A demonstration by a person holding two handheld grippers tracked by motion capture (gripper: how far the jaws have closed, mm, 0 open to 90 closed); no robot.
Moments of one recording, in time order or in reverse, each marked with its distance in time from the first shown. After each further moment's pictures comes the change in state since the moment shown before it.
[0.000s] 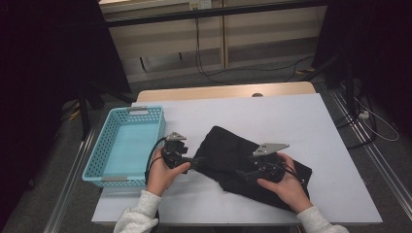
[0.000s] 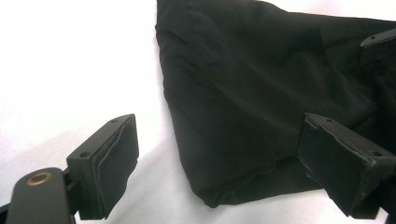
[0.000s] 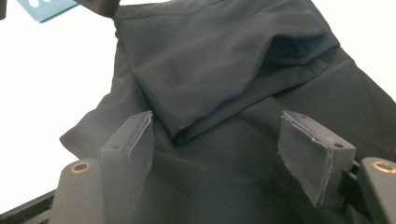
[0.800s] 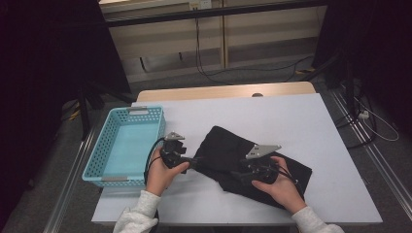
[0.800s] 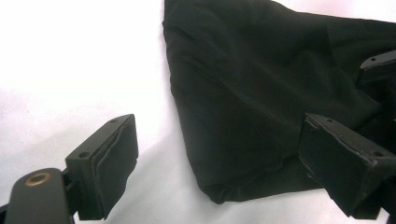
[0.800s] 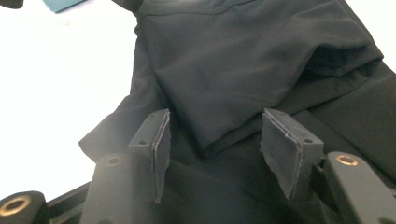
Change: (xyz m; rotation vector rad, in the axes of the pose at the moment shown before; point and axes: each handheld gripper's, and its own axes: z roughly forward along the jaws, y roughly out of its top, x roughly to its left) left arm 0.003 -0.001 0.000 0.004 0.002 -0.016; right arm 0.012 0.005 0.010 0.014 0.032 -0.062
